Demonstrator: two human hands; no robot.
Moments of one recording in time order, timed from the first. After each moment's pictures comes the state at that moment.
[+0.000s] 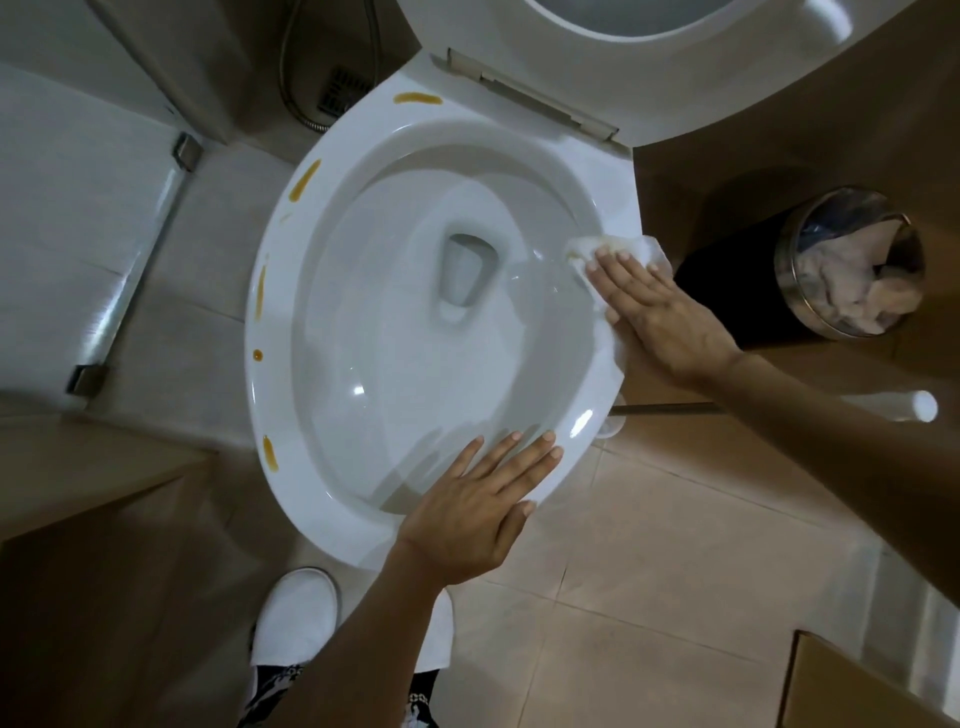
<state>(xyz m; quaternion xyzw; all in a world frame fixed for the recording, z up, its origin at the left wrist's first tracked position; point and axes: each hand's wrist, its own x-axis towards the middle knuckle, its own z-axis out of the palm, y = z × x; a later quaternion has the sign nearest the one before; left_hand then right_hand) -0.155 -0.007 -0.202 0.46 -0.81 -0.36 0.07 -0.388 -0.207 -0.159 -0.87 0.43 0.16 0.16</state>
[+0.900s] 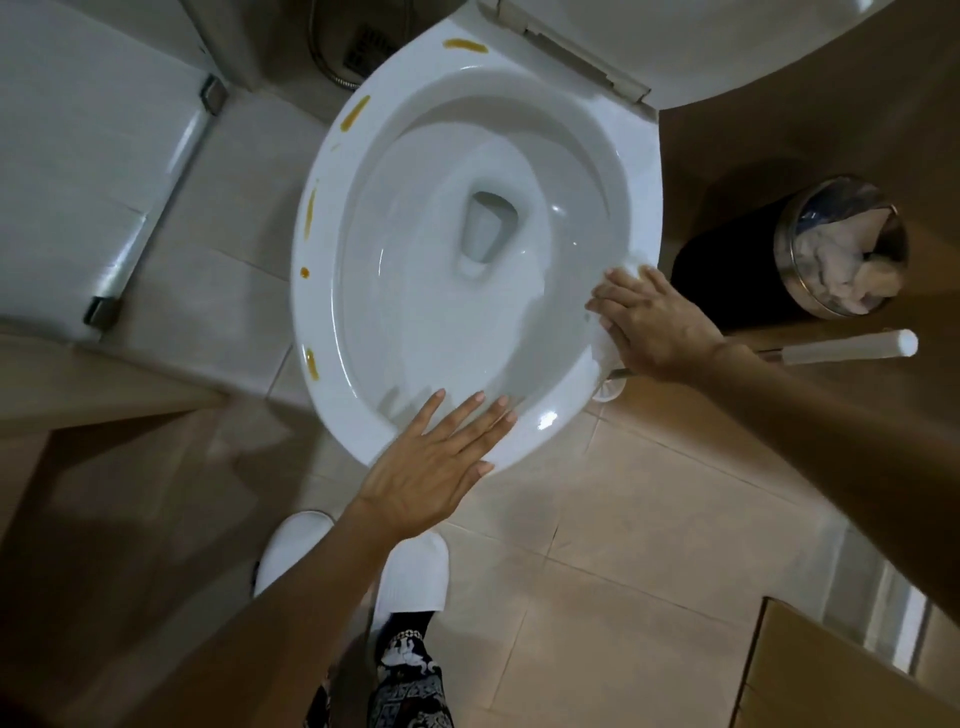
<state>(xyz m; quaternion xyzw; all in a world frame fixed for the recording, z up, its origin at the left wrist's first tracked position) -0.101 0.037 -0.201 0.47 -0.86 -0.21 0.01 -0.357 -0.154 -0.147 -0.88 0.40 0.23 0.11</state>
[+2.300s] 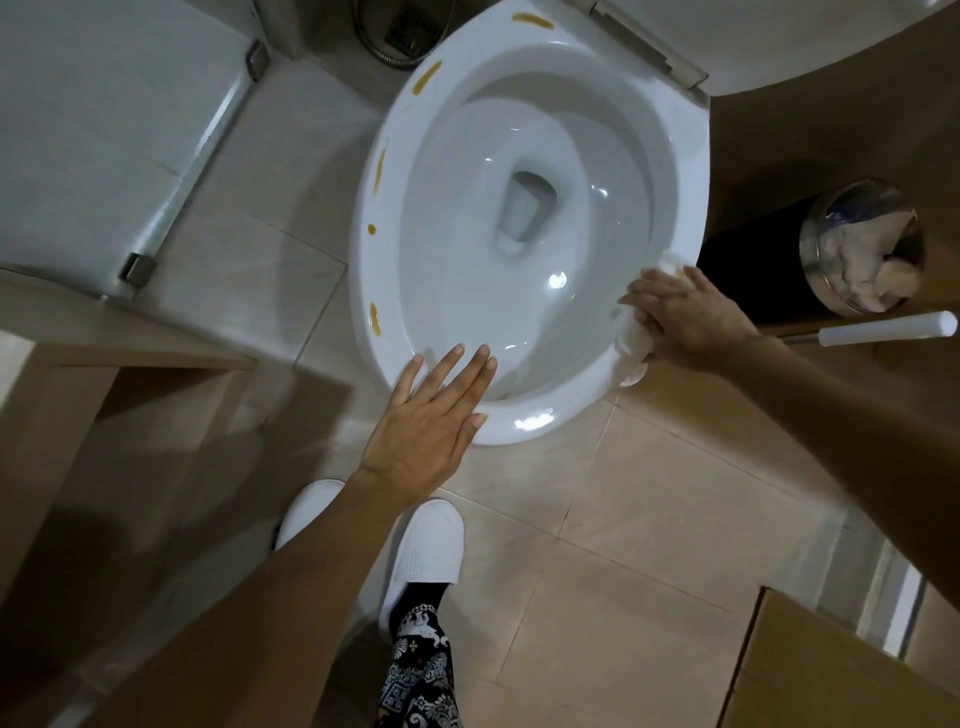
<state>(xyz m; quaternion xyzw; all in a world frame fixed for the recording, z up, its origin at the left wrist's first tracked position) -0.060 0.060 -0.188 0.58 -0.79 -0.19 0.01 -0.340 -0.131 -0.139 -0.86 0.42 0.28 0.11</state>
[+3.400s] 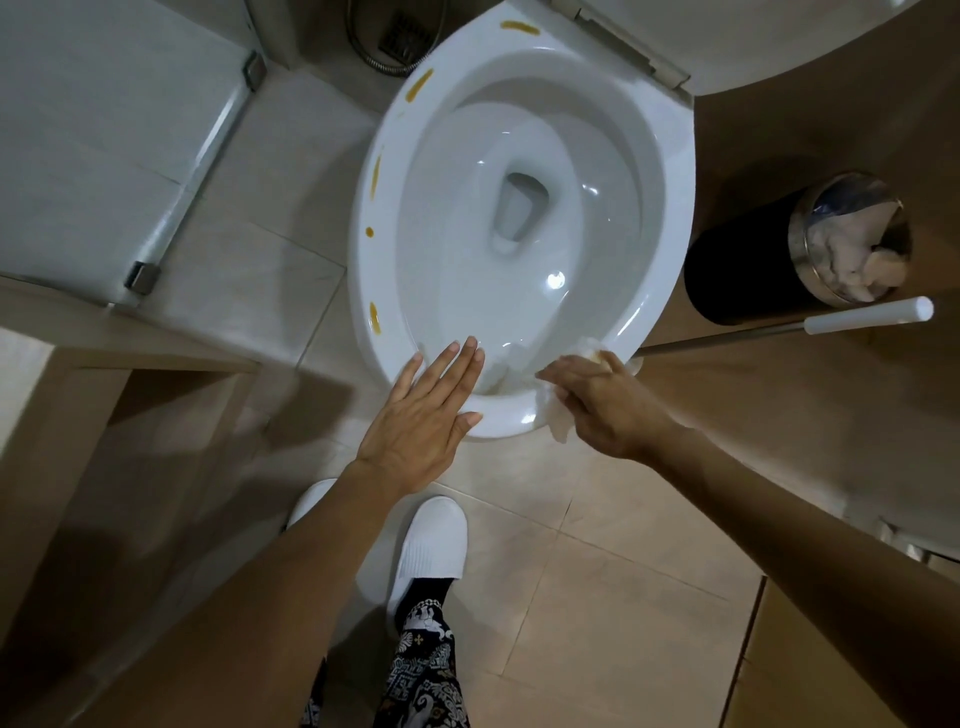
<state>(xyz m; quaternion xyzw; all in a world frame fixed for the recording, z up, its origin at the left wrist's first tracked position) -0.054 0.061 -0.191 0.58 -0.79 -0.20 0.01 -0.286 -0.026 -0.135 -0.83 0.44 0.17 0.29</state>
